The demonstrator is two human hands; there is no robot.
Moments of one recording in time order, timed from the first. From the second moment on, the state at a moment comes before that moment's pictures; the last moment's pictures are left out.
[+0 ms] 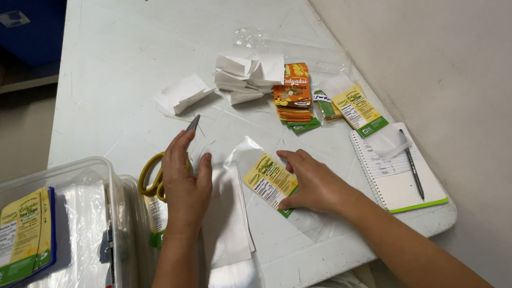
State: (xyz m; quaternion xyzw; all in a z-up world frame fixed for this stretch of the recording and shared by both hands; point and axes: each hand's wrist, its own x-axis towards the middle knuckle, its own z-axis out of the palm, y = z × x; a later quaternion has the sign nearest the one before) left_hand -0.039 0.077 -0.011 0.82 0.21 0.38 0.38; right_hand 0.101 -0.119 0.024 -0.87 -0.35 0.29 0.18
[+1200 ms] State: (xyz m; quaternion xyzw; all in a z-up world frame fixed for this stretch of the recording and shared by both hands) left_hand -0.048 0.117 -0.028 0.60 0.26 0.52 0.55; right_hand 0.073 -0.056 0.020 -0.78 -0.56 0.23 0.19
